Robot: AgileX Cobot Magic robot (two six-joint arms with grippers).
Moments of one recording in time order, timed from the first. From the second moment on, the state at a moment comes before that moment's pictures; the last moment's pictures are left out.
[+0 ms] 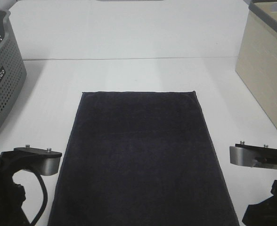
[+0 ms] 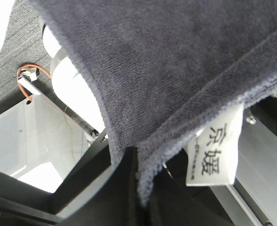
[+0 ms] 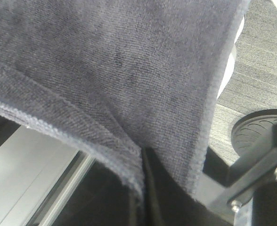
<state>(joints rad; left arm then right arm) -0.66 1.53 -0.74 -0.46 1.17 0.05 0.37 1.39 -0.57 0.42 1.18 -0.11</state>
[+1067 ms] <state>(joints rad) -0.69 1.78 -0.81 -0.53 1.20 0.16 0.37 1.60 -0.57 0.55 1.13 -0.25</state>
